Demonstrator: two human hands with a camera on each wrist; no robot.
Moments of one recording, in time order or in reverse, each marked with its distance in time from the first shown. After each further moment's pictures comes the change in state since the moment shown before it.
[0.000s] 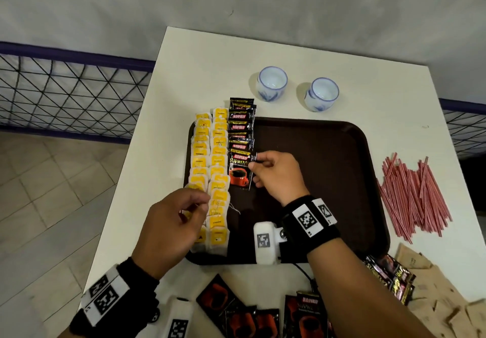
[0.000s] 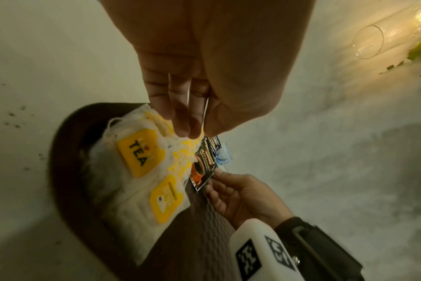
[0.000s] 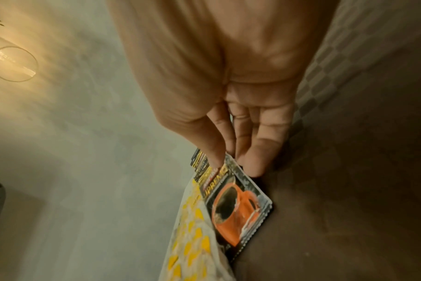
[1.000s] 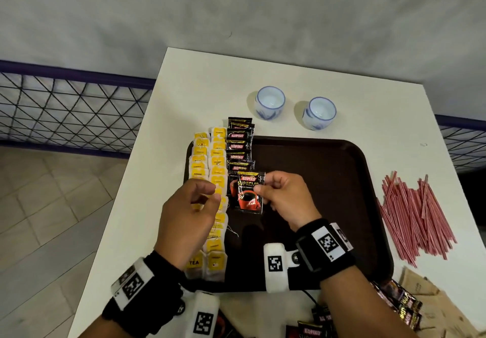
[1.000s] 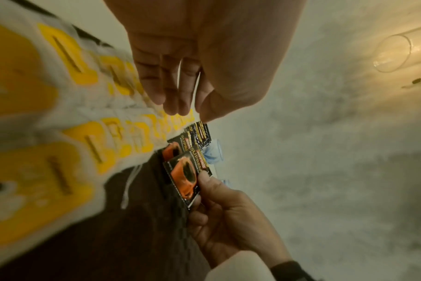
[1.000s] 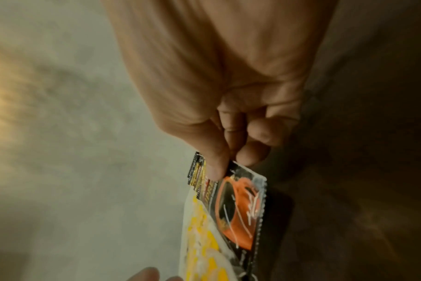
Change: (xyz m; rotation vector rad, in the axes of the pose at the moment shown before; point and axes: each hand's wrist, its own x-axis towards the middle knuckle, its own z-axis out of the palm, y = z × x) left_hand 0.048 0.025 0.025 -0.099 0.146 -0.148; right_hand 0.003 0.009 -0.020 0.130 -0.074 -0.023
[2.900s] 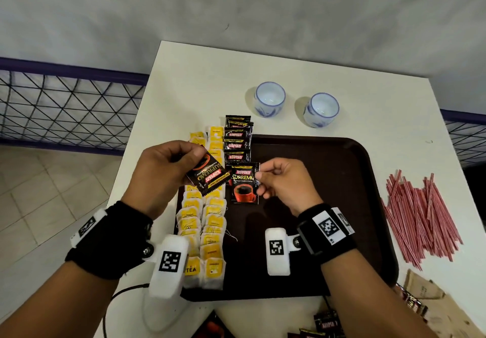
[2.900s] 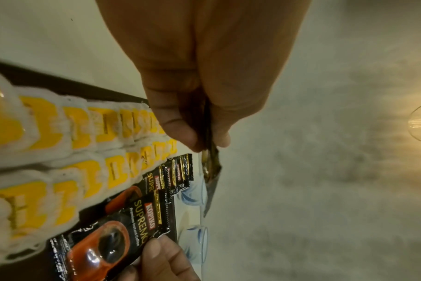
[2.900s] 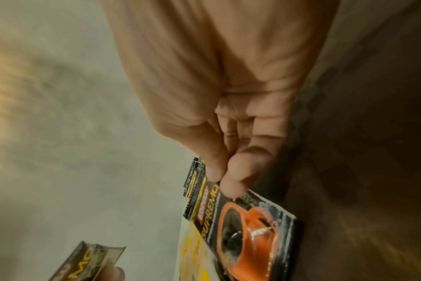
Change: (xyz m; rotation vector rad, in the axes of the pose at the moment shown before) left_hand 0.071 0.026 -0.031 -0.392 -0.190 -0.062; right_hand 0.029 -0.012 -0.003 0.147 -0.048 0.039
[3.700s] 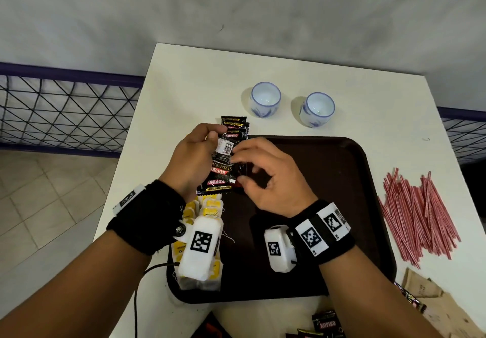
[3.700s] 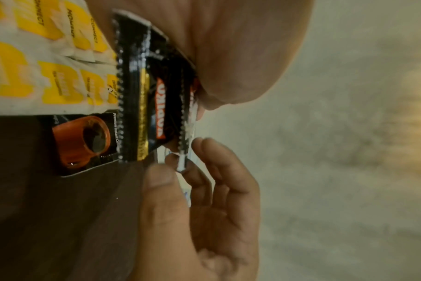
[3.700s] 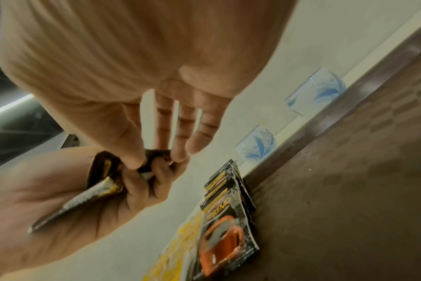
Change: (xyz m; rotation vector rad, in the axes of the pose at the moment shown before) left_hand 0.014 0.024 0.053 0.051 -0.025 -0.051; right_hand -0.012 -0.023 0.004 -0.396 -0.141 -0.912
